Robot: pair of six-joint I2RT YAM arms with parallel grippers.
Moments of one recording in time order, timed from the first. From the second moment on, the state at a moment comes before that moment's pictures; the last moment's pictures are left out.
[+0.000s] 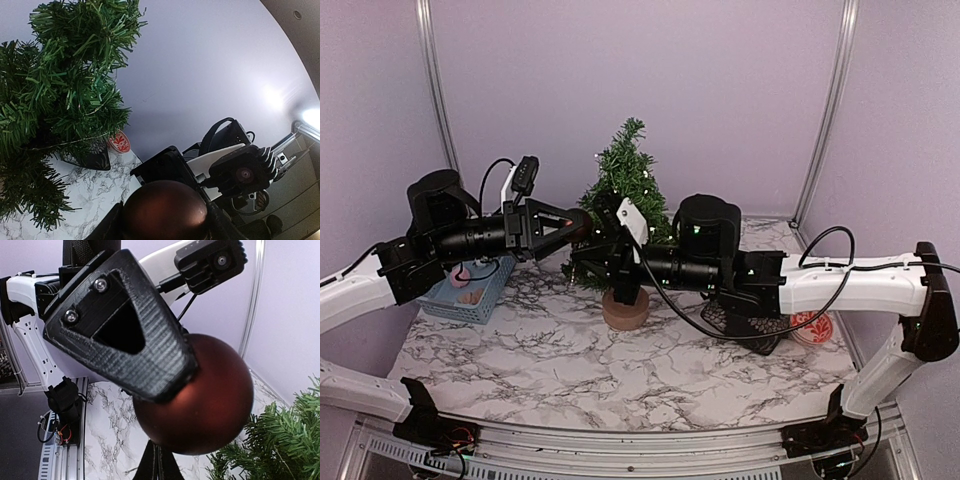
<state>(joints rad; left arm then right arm) -0.77 1.08 0.95 0.10 0.56 -0.87 1.13 1.56 1.21 0.28 -0.20 -0.03</state>
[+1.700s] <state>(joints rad) -0.80 1.13 0.77 0.13 0.27 -0.82 1.20 1.55 1.17 -0.01 0.25 0.16</state>
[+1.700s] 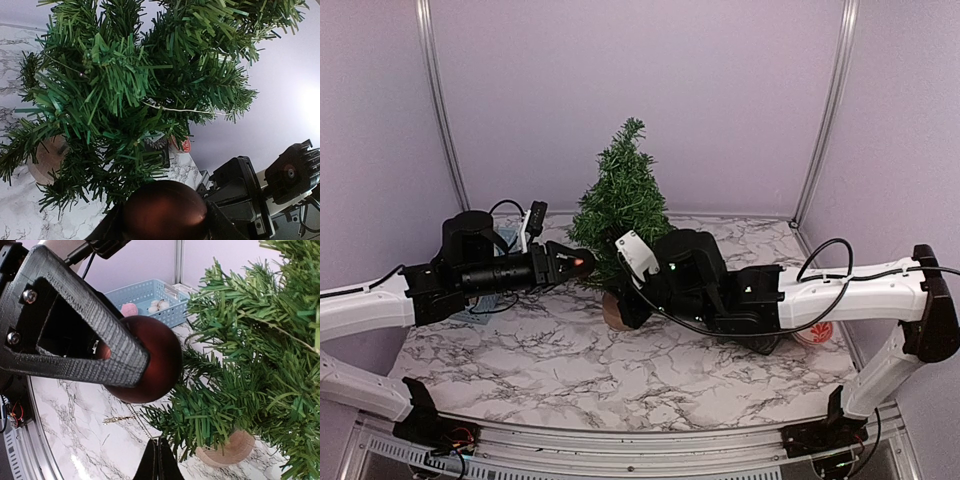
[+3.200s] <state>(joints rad) -0.80 1.17 0.79 0.15 0.17 -0.76 1.20 1.62 1.25 -0.07 0.35 0.15</state>
